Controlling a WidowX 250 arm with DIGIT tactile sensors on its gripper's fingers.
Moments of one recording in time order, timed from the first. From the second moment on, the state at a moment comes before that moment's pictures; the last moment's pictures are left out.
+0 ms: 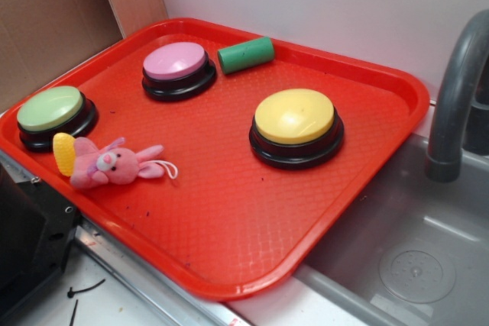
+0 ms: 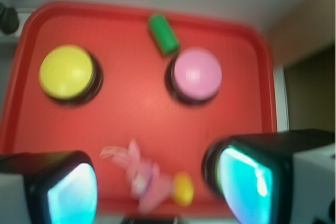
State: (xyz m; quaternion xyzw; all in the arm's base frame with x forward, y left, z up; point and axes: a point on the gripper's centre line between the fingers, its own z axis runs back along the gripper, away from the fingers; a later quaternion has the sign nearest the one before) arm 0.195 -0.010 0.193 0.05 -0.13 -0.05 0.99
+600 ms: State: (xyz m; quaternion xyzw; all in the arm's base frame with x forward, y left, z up) arm 0.286 -0.004 0.120 0.07 -0.18 -0.07 0.98
